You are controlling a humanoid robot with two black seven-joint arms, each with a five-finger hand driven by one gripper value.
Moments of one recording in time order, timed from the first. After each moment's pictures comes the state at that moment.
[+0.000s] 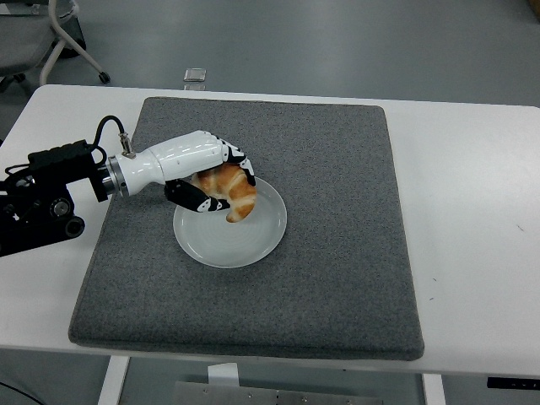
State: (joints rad) left arm -1.02 0.74 0.06 -1.36 1.31 0.39 -0.47; right arm 0.05 0.00 -0.14 0.13 0.04 -0.01 -0.06
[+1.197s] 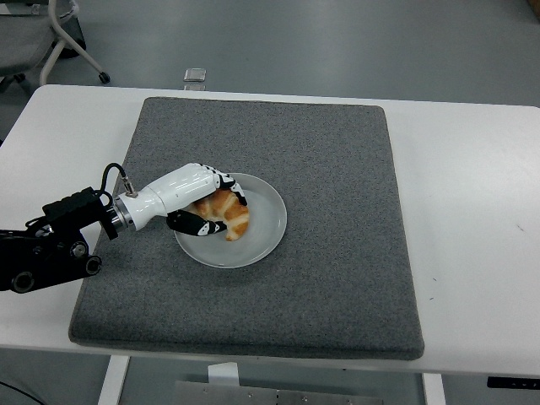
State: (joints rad) left arm -0.87 0.63 0.04 -1.21 1.29 0.54 -0.48; right arm 0.06 0.00 -0.14 0.13 0.04 -0.01 -0.06
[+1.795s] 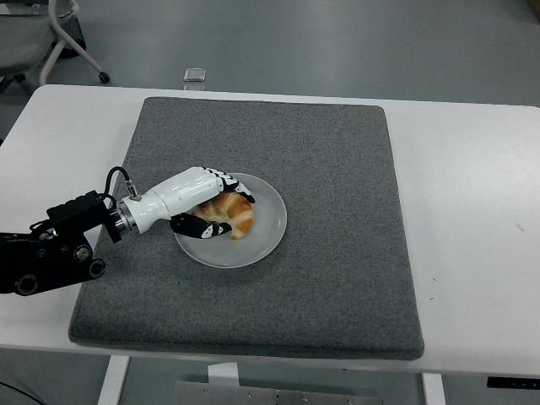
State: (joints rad) left arm -0.86 0.61 0.04 -1.21 1.29 0.54 -0.48; right arm 0.06 0.00 -0.14 0.13 0.04 -0.01 -0.06
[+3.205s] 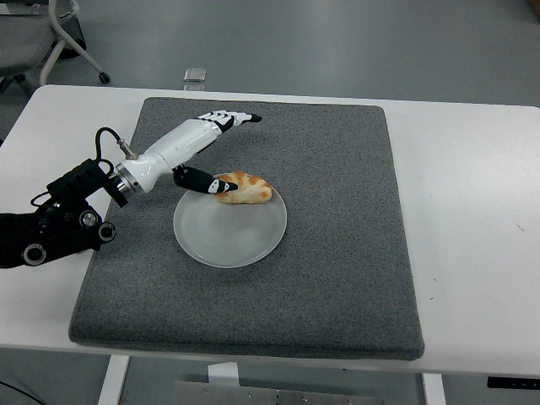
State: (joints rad) left arm -0.86 0.60 -0.23 -1.22 1.14 0.47 -0.48; right arm 0.06 0.00 -0.14 0.13 0.04 -0.01 -0.06
